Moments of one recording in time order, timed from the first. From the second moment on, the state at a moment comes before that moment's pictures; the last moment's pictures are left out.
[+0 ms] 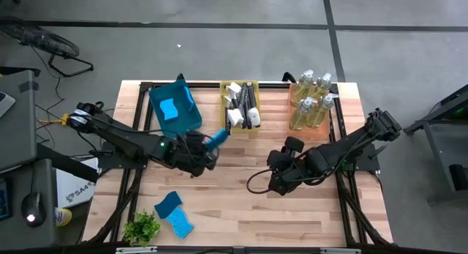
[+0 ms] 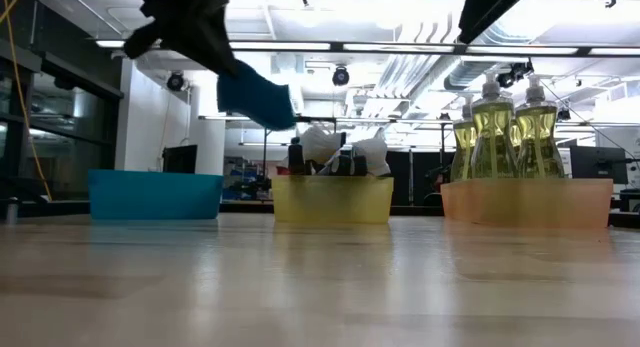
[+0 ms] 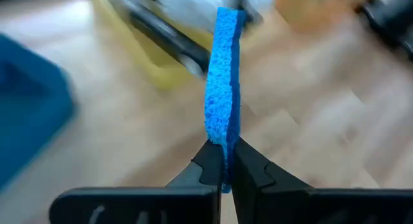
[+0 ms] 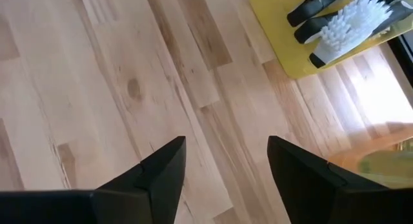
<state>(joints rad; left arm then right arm) -0.36 1.40 1.10 -0.72 -0.72 -1.20 0.48 1.58 1.44 -1.17 0.53 0.79</state>
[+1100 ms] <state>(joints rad) 0.20 1.37 1.06 -1.12 -0.85 -1.48 0.37 1.58 1.44 -1.18 0.60 0.84</state>
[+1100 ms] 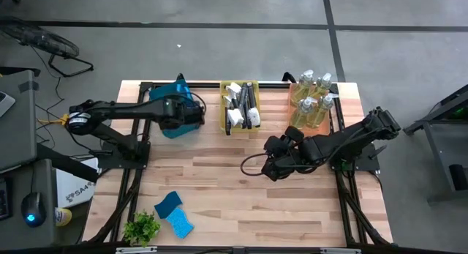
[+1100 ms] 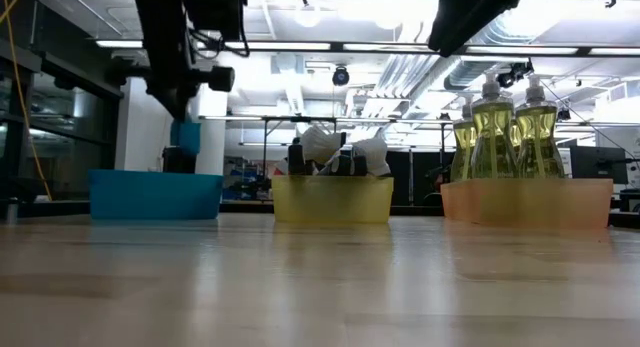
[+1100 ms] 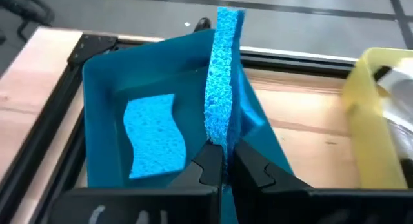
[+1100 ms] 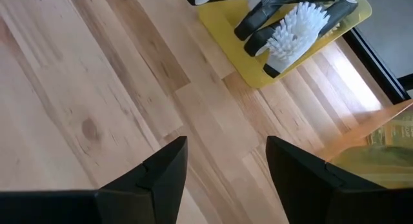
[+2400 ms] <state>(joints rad) 0.36 1.53 0.82 -0.74 -0.81 -1.66 0.37 1.58 1.44 -1.21 0.57 0.89</state>
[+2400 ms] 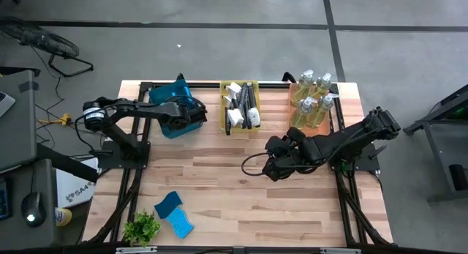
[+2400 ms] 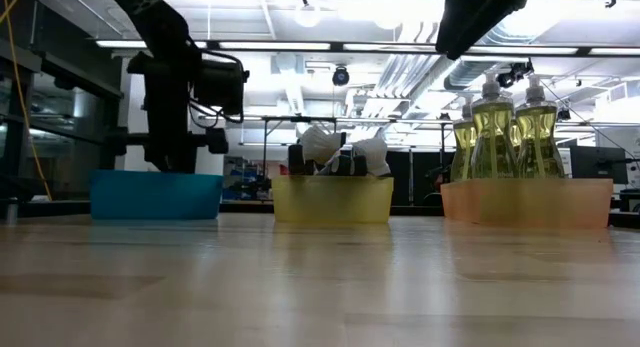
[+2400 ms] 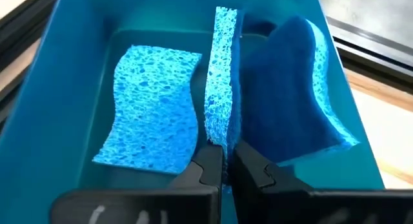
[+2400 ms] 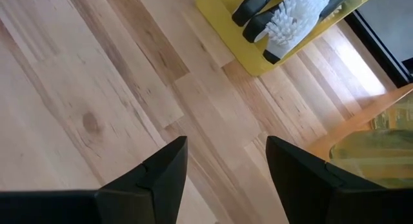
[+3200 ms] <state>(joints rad) 0.36 1.62 0.82 -0.68 -0.82 -1.60 0.37 1.58 1.44 -1.22 0.57 0.89</state>
